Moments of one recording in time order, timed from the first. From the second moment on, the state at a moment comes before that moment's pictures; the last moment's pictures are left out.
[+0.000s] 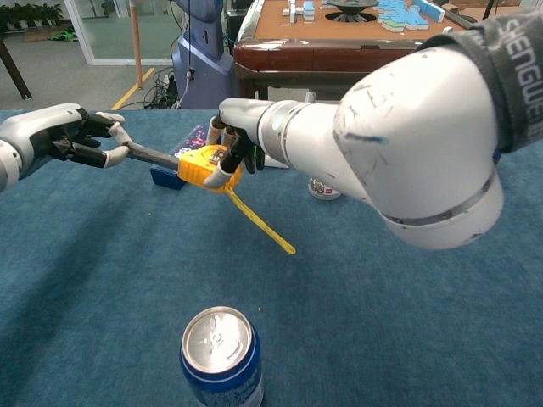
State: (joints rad) left arm -0.58 -1.53 -0.33 -1.58 0.87 1.04 -0.03; right arm 1.23 -1.84 0.42 -1.42 -0.32 1.00 -0.78
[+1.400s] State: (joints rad) left arm -0.45 -1.41 -0.26 -1.65 1.05 1.15 -0.12; right arm 0.74 -1.25 0.05 -1.94 -0.85 1.09 -0.41
